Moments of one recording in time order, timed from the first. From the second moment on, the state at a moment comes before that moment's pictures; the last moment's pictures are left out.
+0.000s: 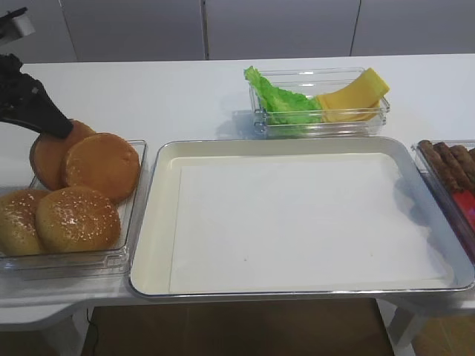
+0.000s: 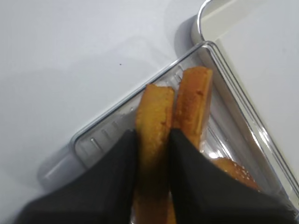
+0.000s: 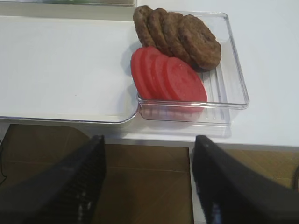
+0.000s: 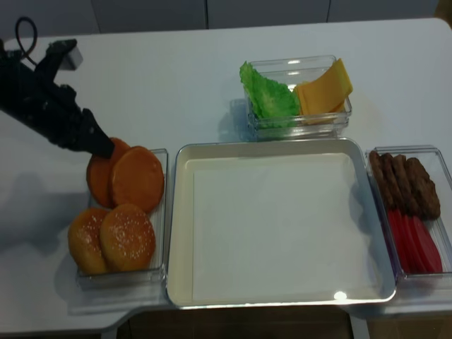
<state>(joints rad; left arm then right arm) 0.16 1.79 -1.40 -0.61 1.22 0.81 -0.02 -0.02 -0.48 0.16 1.15 -0.12</state>
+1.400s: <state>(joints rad) -0.23 1.60 -1.67 -0.44 1.25 0.49 -0.02 -0.02 -0.48 0.16 1.15 -0.14</state>
